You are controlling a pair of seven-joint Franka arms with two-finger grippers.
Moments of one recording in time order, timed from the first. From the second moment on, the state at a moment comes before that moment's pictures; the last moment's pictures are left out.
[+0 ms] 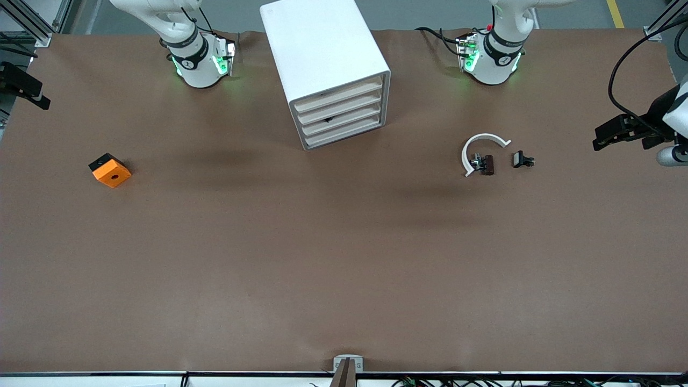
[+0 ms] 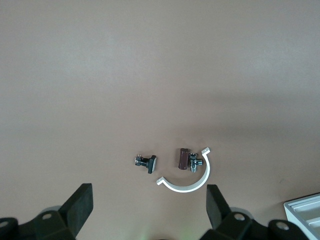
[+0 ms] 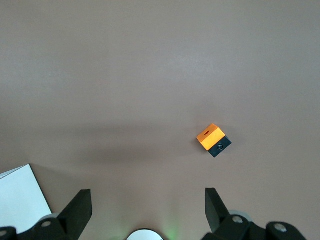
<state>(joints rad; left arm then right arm) 0.01 0.05 -0.02 -1.52 0.02 1.50 -0.02 -0.02 -0.15 -0.11 -1.62 -0.01 1.44 -0.11</state>
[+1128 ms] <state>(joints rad) 0.01 0.19 -0.03 -1.53 -0.05 1.50 -0.15 -0.02 -0.15 -0.11 -1.62 -0.01 1.44 -0.11</state>
